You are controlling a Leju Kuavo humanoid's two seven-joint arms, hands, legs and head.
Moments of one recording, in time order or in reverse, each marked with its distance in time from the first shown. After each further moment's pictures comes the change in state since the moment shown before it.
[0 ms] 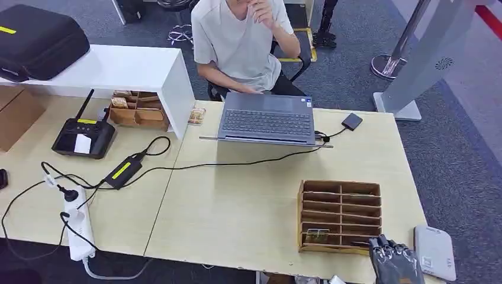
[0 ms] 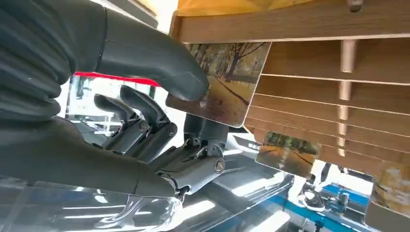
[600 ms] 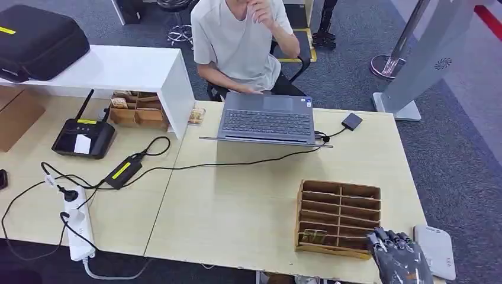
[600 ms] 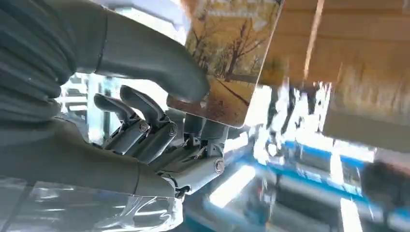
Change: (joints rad) left arm 0.009 0.000 -0.038 0.001 -0.004 0.034 -0.045; right arm 0.105 0.167 -0.380 -0.161 0.000 -0.001 -0.515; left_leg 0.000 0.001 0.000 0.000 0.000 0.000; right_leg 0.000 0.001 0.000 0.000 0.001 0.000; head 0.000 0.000
